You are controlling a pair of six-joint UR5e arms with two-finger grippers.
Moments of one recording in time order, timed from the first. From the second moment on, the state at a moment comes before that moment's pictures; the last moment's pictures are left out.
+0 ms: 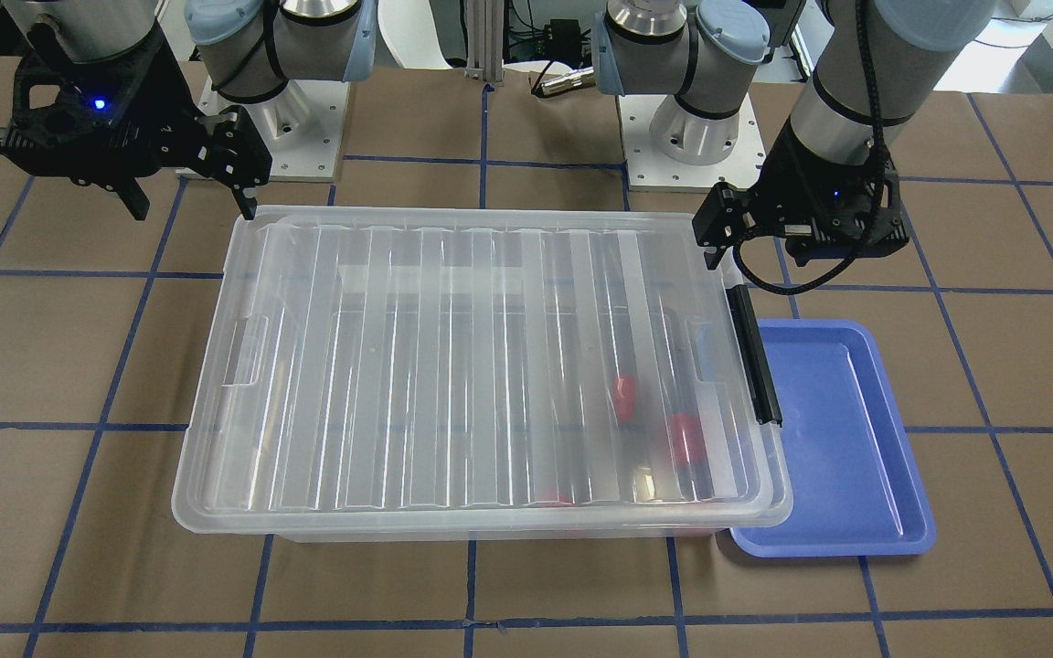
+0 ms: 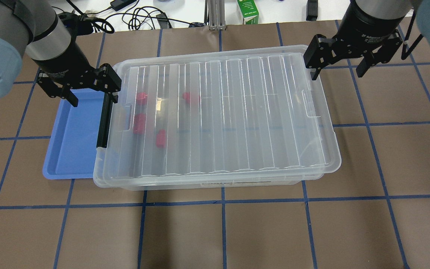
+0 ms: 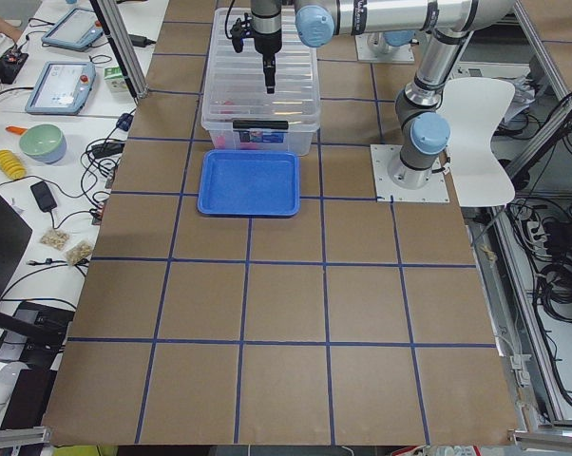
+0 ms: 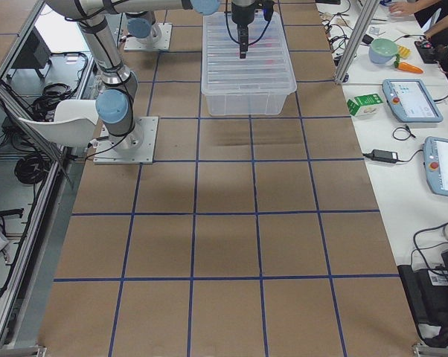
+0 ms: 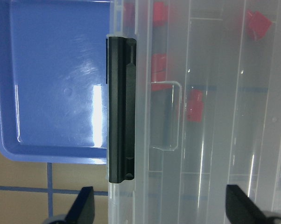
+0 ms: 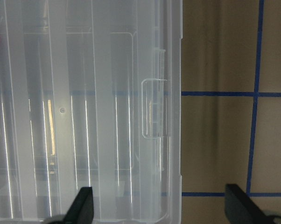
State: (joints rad) left arm -1.51 -1.58 -1.63 -1.53 1.58 0.00; right arm 1.56 -1.59 1.52 -1.54 -1.56 -0.03
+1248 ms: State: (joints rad) left arm -1.51 -1.58 -1.63 -1.53 1.58 0.00; right arm 1.43 -1.59 1.59 -1.57 -1.56 -0.24
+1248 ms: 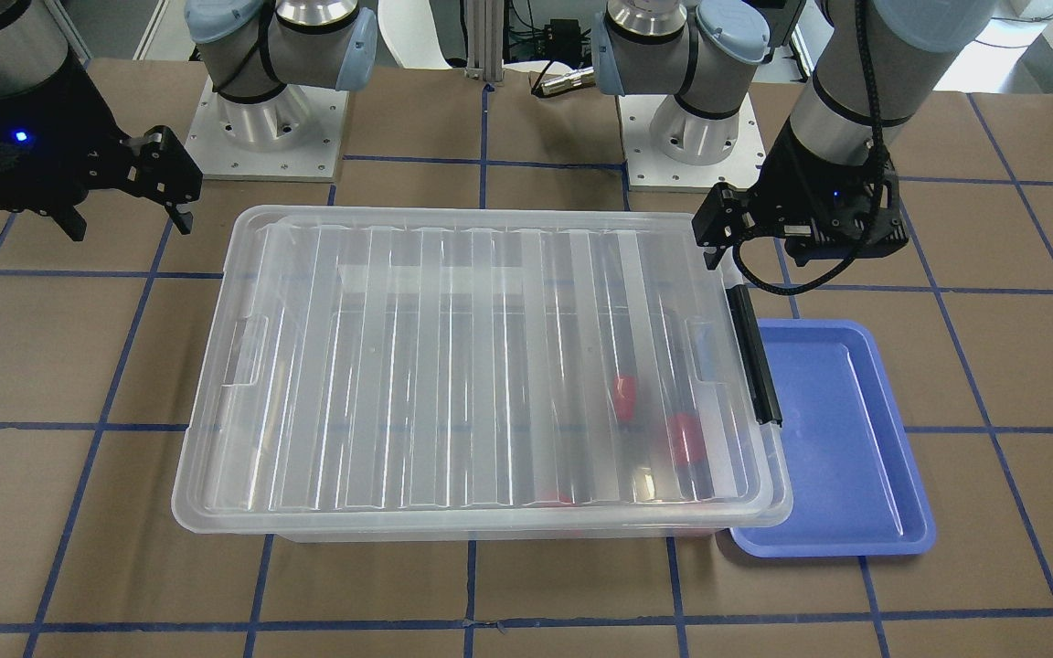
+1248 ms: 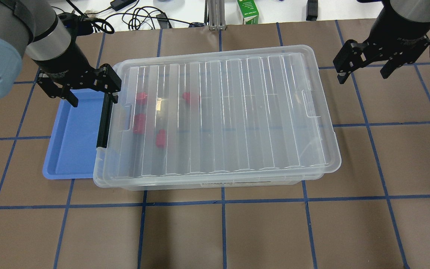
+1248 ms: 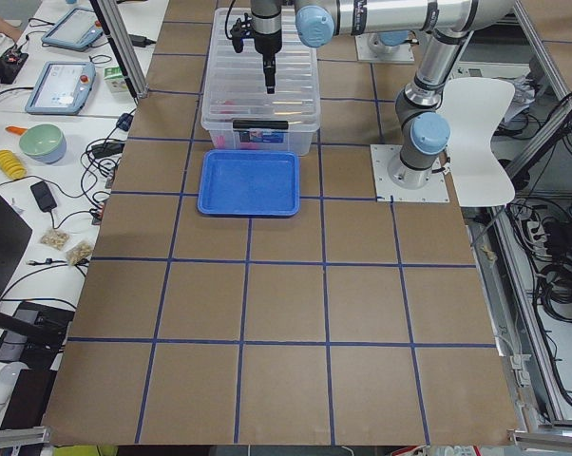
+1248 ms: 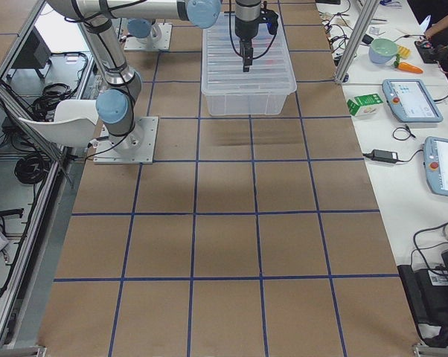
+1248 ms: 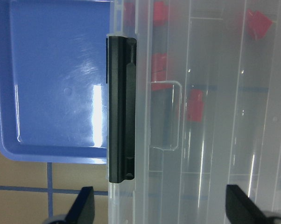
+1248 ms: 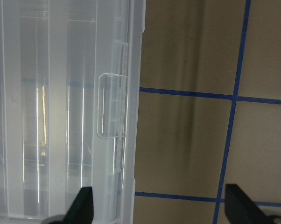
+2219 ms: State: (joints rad) left arm -1.51 -1.58 -1.63 -1.53 1.58 0.00; right arm 1.41 -1.52 1.84 -1.95 -1.55 -0.24
